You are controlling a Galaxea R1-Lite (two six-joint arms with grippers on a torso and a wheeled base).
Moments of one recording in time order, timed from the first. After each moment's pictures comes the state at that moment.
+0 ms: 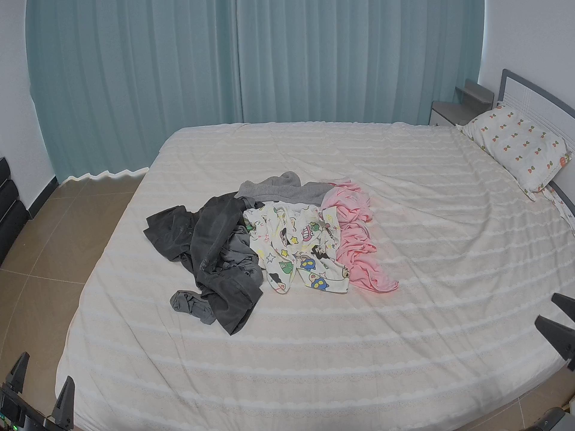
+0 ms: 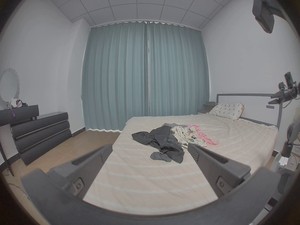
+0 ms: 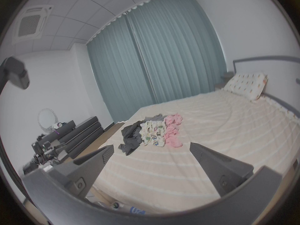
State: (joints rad) left arm 0.01 0.02 -0.02 0.00 -0.01 0.01; right arm 0.11 0.67 -0.35 -0.10 0.34 0.24
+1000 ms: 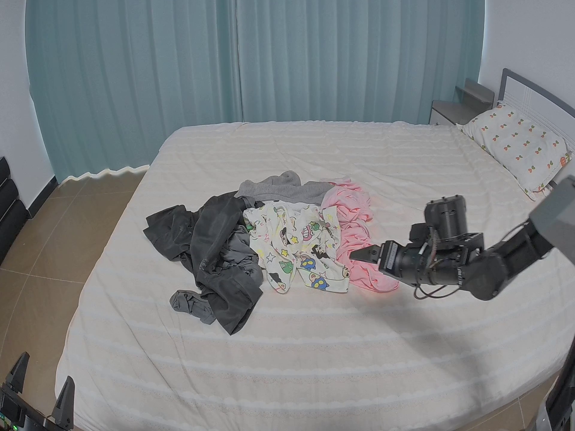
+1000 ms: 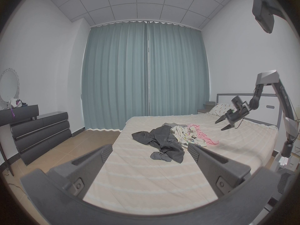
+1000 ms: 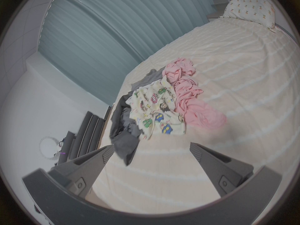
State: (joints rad) left arm 0.01 0.02 -0.02 0.00 -0.01 0.01; right arm 0.40 2.14 -1.00 -0.57 0.16 0.65
